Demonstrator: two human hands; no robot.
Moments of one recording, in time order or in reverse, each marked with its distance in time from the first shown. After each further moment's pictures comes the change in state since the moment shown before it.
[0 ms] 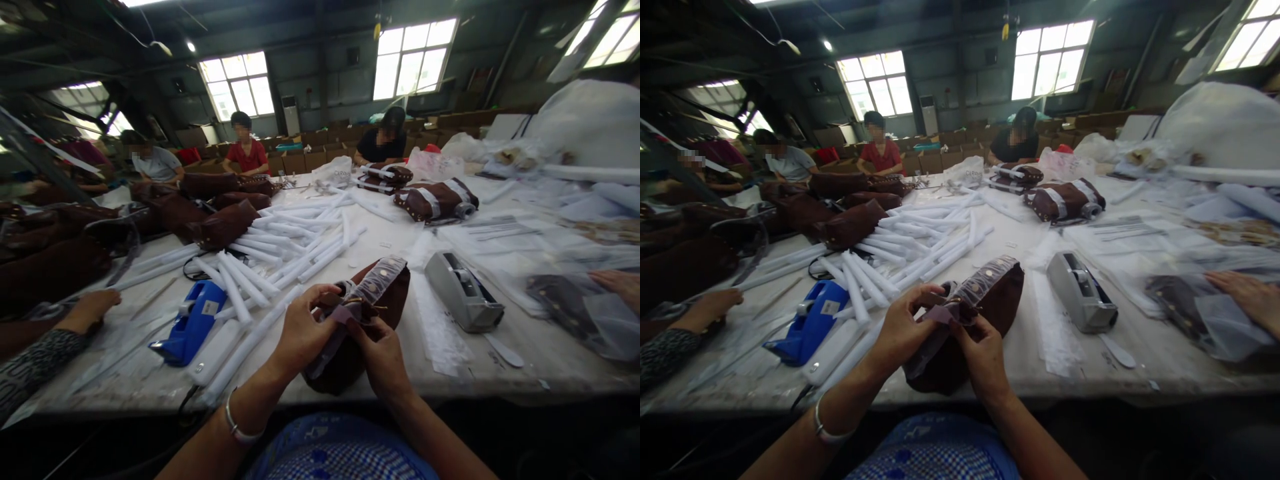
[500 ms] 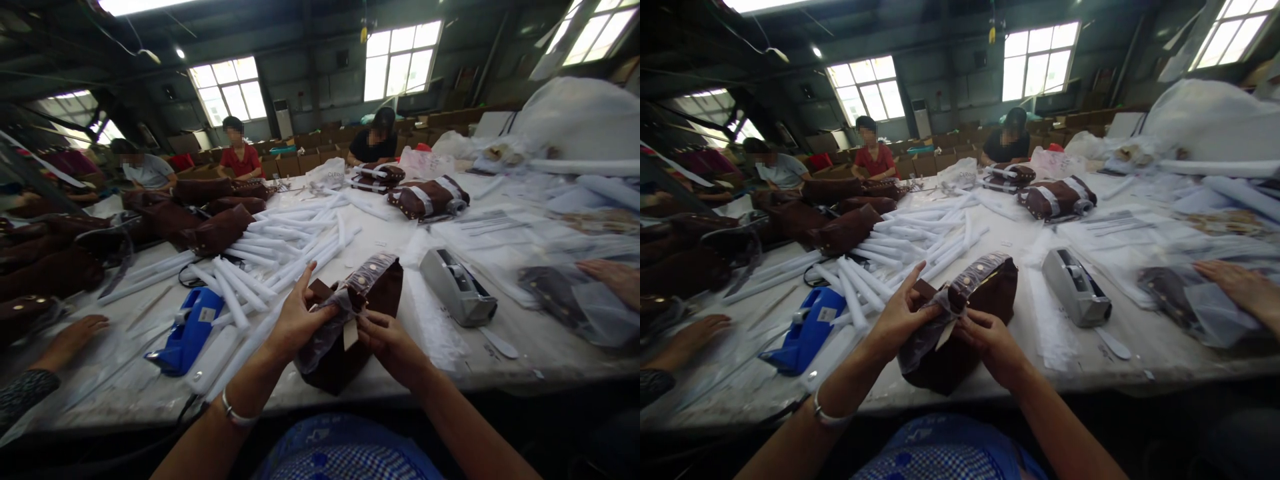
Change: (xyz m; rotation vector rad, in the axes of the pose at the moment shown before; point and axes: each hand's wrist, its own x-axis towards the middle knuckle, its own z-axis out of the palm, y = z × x) left_hand 0.016 -0.005 -0.010 -0.206 -0.112 -0.126; right_hand 0.011 -0.033 -0.025 0.208 -0.354 0.255
